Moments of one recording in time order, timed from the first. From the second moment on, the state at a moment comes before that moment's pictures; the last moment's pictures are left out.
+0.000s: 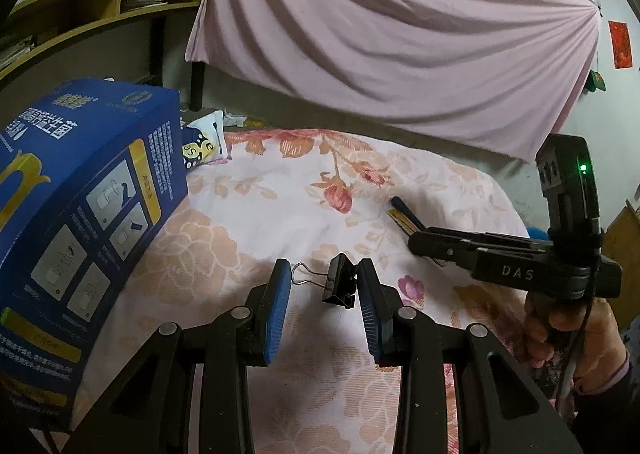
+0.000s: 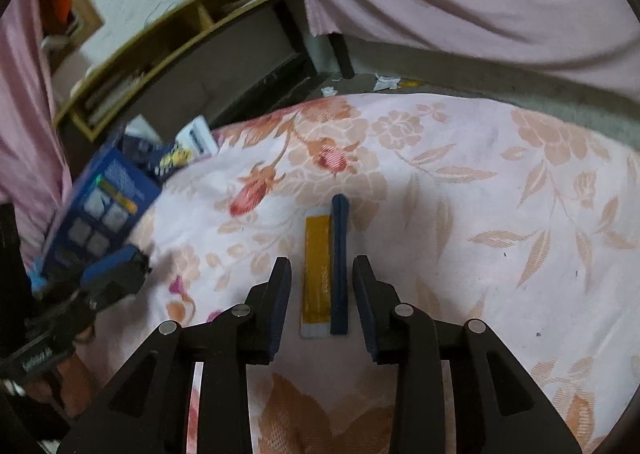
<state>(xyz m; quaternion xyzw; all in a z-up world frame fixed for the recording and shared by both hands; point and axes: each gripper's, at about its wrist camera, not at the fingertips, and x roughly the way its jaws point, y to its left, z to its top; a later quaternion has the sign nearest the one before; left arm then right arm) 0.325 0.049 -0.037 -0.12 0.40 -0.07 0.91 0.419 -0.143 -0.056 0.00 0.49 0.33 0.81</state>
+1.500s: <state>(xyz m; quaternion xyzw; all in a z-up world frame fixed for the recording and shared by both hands) 0.280 -0.016 -0.025 -0.10 0.37 -0.13 0.91 0.289 -0.222 -0.014 0.00 0.41 0.27 0.87</state>
